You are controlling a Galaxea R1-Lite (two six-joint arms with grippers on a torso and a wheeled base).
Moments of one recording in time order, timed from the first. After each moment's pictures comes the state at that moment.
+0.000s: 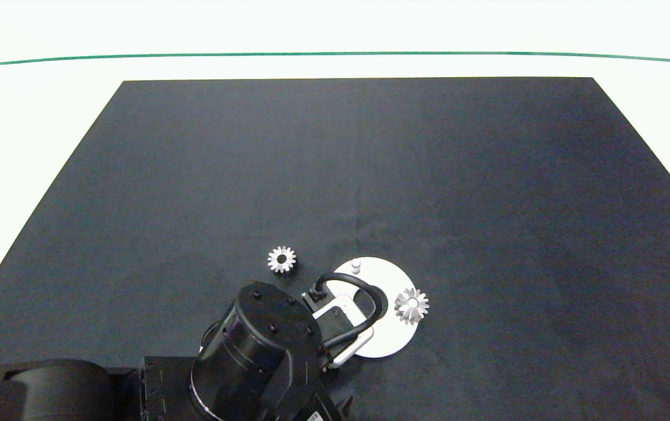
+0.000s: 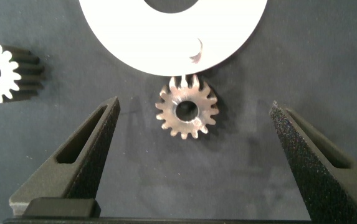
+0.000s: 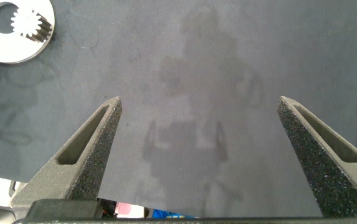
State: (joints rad) left arm -1.02 1.62 -0.74 -0.19 0.37 0.23; right arm 0.43 0.70 -0.82 0.51 -0.31 -0.02
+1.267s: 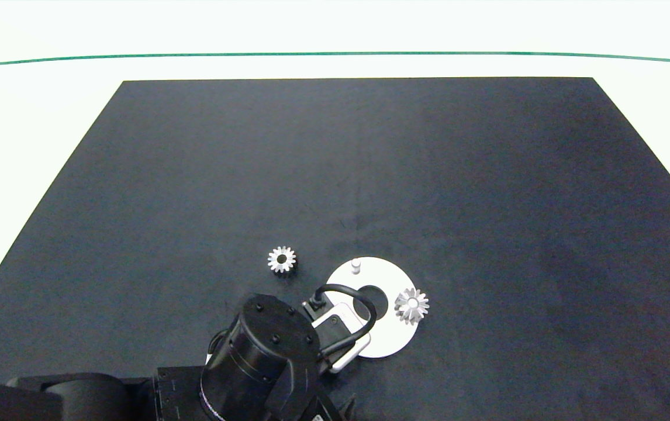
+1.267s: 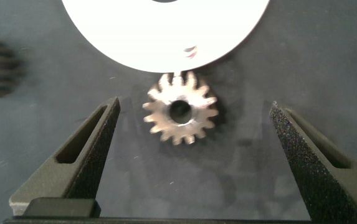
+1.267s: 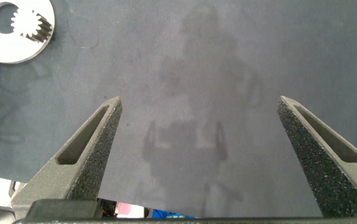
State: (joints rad) left arm -1.00 1.67 -0.68 -0.32 0.34 0.22; right arm 0.43 0.70 -0.82 0.51 -0.31 -0.02
